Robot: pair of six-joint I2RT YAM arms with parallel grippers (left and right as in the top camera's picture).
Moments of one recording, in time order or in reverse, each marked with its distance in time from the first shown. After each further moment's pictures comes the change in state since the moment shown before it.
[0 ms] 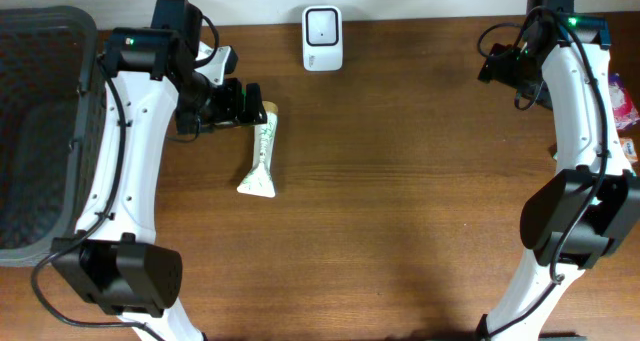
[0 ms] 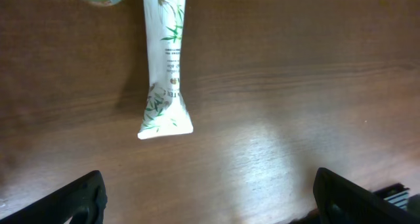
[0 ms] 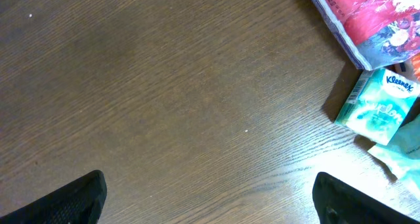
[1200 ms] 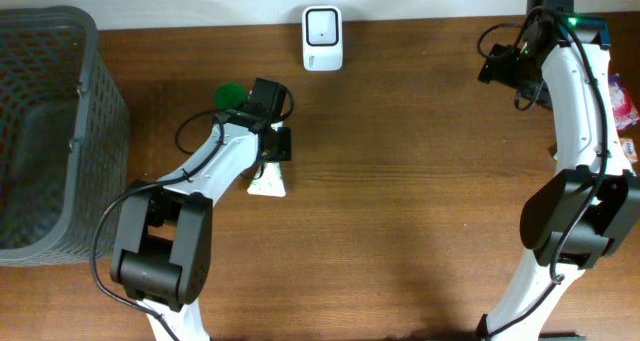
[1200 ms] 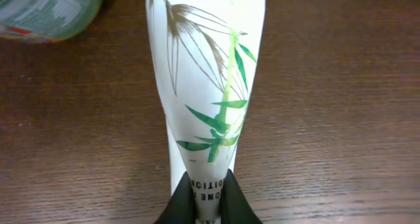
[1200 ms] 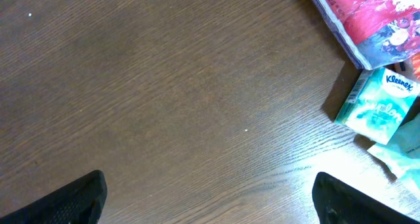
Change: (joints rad) left arm -0.222 0.073 -0.685 0.883 -0.386 -0.183; right arm 0.000 0.000 0.000 -0.003 0.000 0.000
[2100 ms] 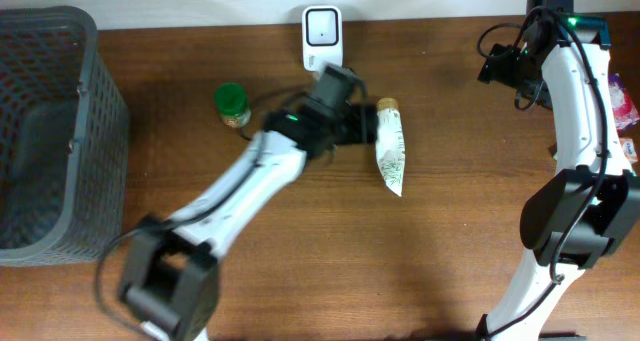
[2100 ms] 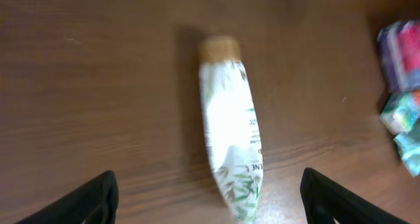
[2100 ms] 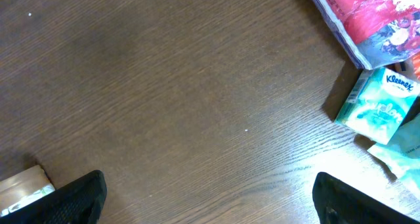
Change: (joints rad) left arm -0.231 -0.134 0.177 0.053 0.180 -0.273; right arm 0.000 0.000 0.000 0.000 0.000 0.000
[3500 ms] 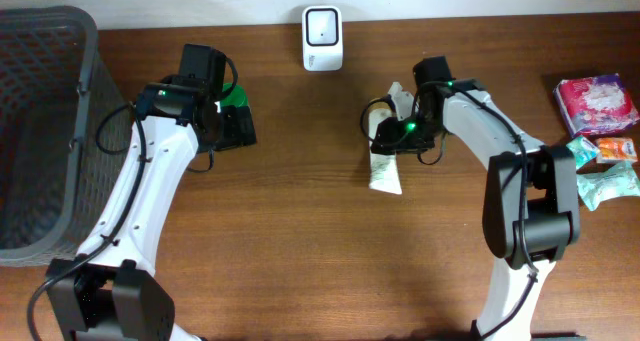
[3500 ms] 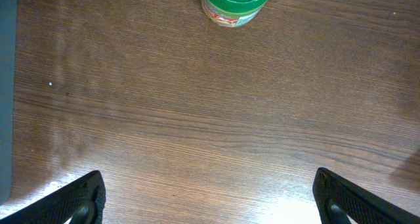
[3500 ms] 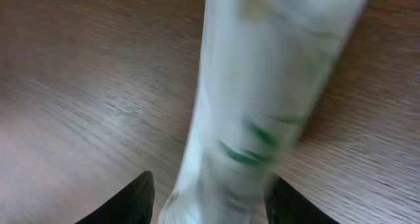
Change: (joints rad) left arm 0.394 -0.130 0.019 -0.536 -0.216 0.206; right arm 0.305 0.016 -0.530 0.389 -0.584 -0.356
